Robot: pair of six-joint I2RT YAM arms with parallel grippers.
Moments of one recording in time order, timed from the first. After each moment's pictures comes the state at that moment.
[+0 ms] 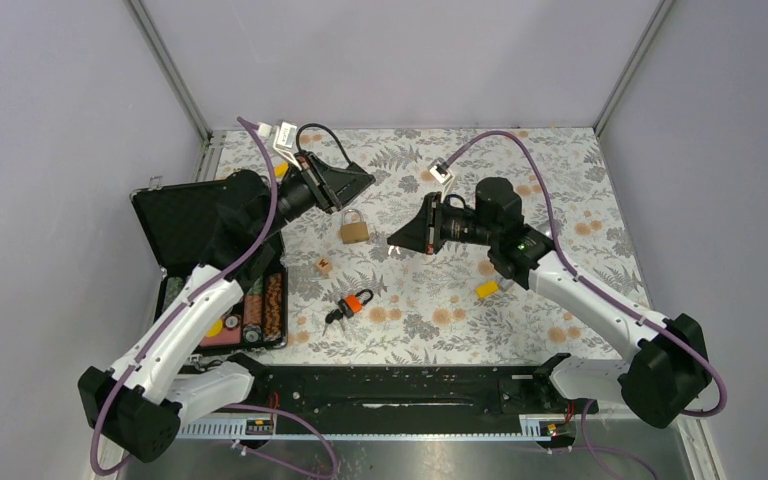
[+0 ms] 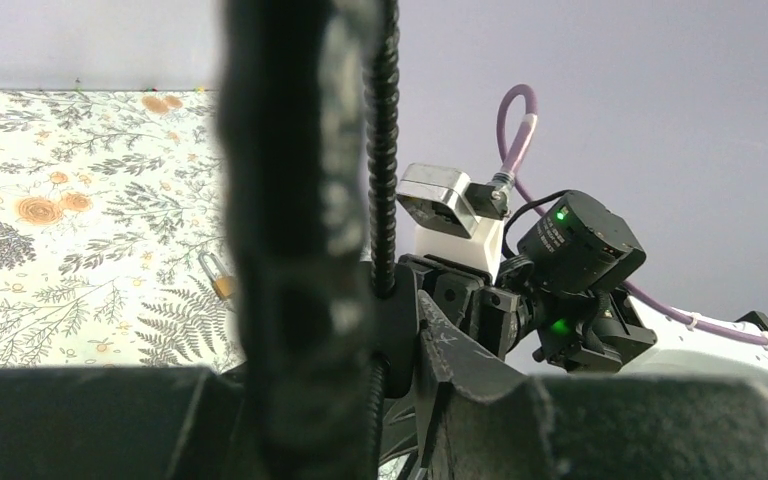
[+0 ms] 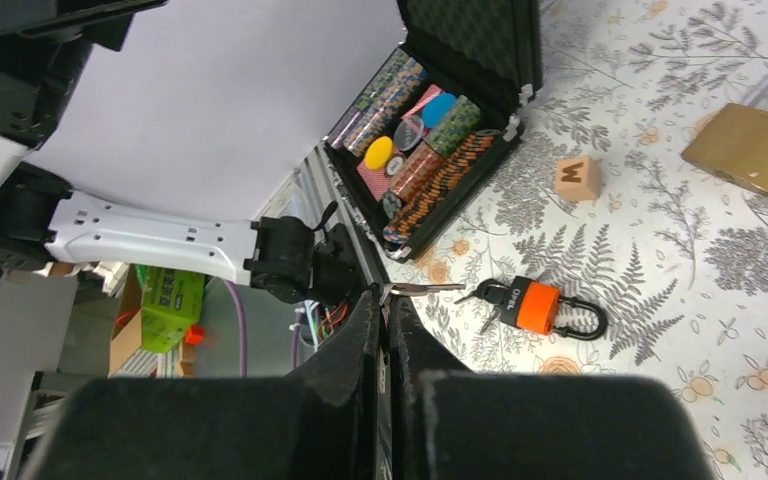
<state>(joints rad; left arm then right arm) -0.46 1.04 1.01 0.18 0.44 -0.75 0.63 1.24 0.94 0.10 -0.67 0.61</state>
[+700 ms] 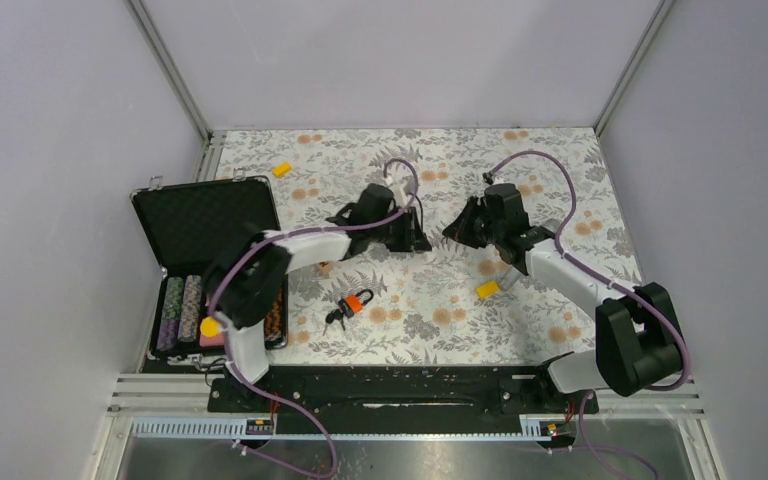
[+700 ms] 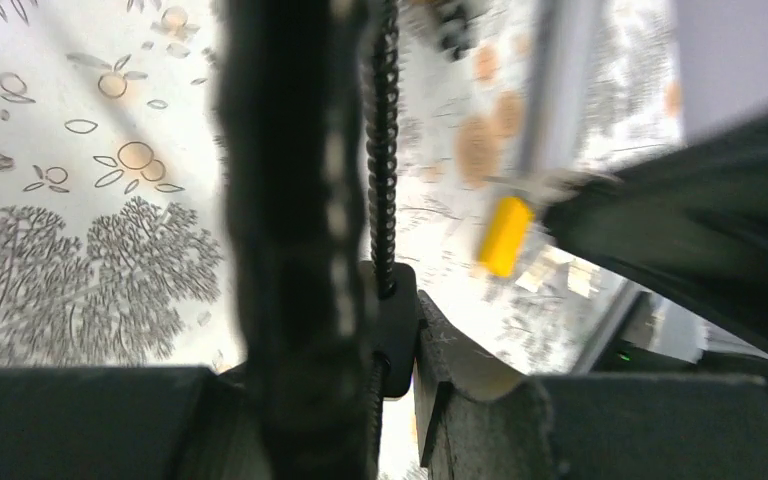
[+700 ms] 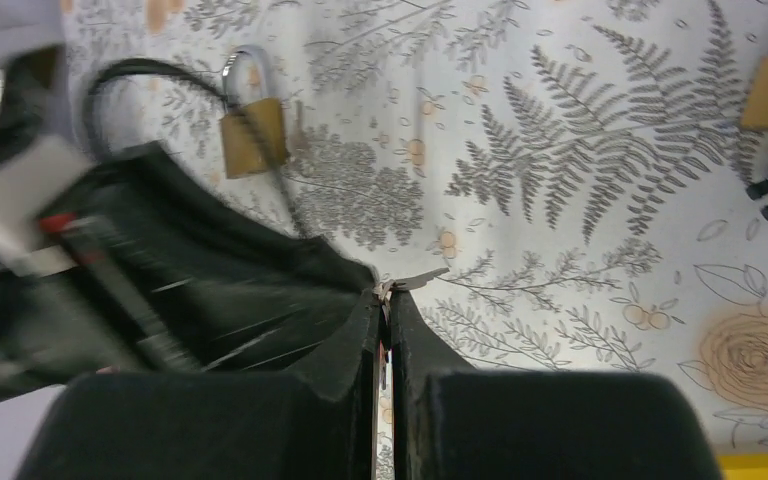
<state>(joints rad) -0.65 1.77 1.09 0.13 0.41 -0.63 0.40 1.39 0.84 -0.07 -0.19 0.69</state>
